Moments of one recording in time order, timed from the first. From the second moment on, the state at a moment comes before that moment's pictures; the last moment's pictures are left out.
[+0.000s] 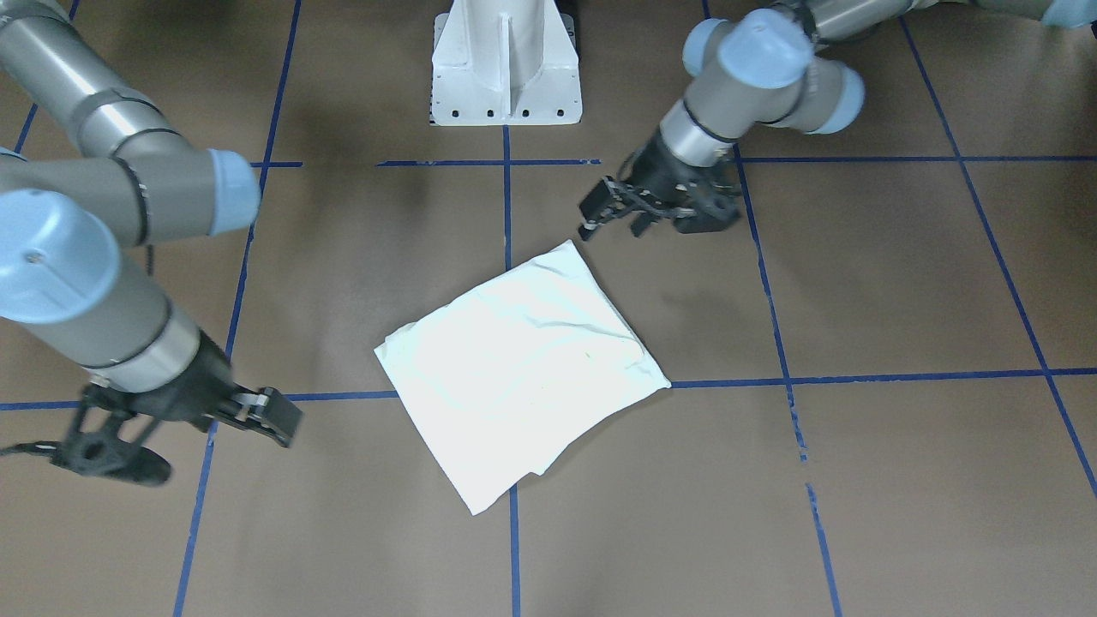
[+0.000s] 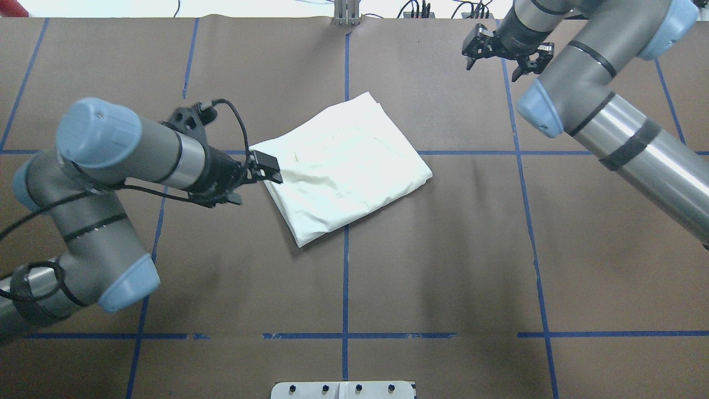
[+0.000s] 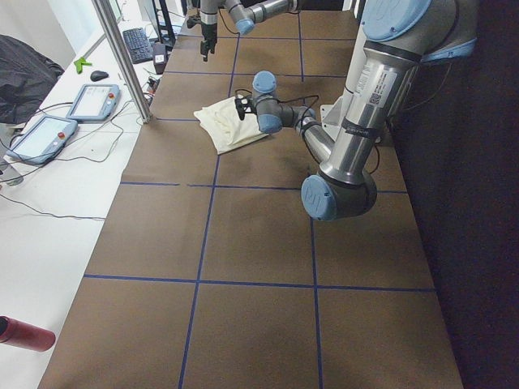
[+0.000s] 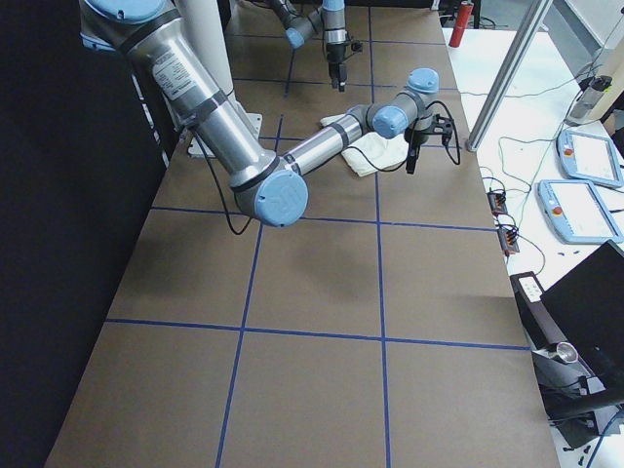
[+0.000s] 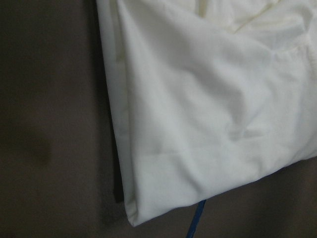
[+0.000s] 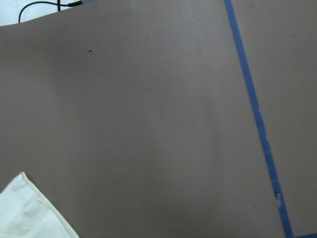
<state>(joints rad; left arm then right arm) -0.71 -1.97 -1.82 -2.07 -2.03 -1.53 1.03 -0.95 1.47 -1.43 2.15 1.01</state>
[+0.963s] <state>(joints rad) -1.41 -1.68 -1.64 -1.90 -2.12 -0.11 1.50 -1.53 1.59 -1.44 2.31 0.00</state>
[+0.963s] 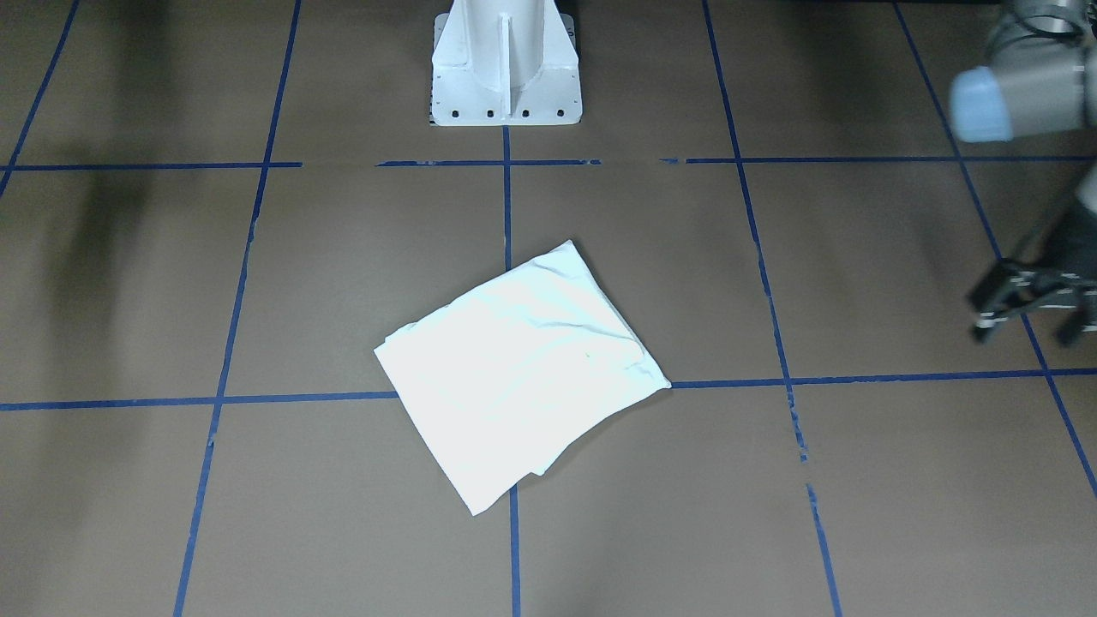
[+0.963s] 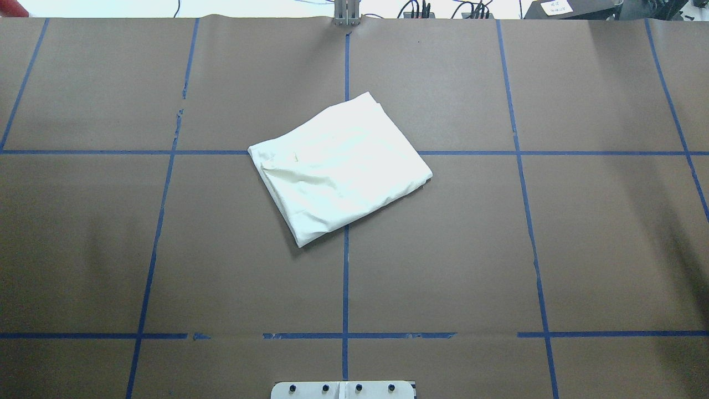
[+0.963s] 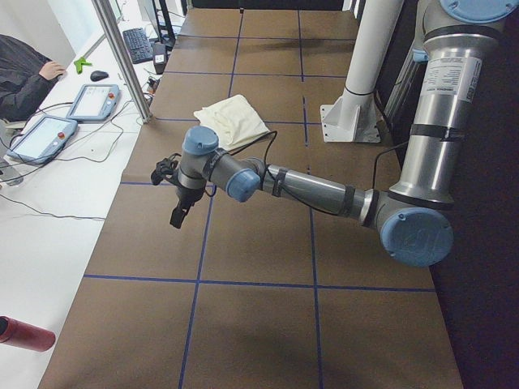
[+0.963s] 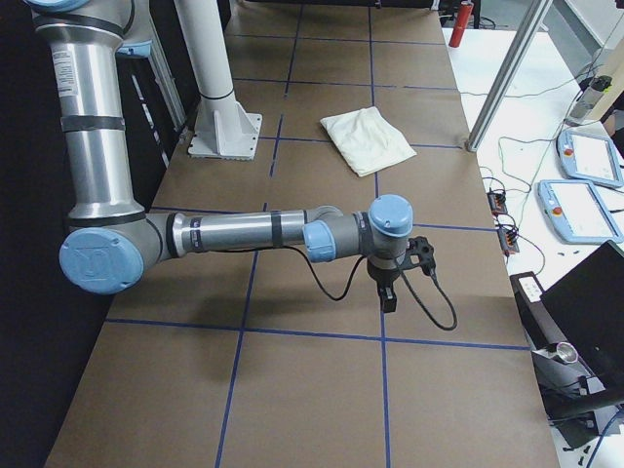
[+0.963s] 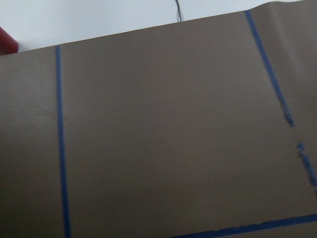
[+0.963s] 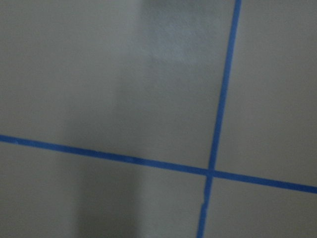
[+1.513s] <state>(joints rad) -1.51 -1.57 -1.54 -1.99 -2.17 0.07 1.60 -1.62 1.64 -1.51 2.33 -0.12</state>
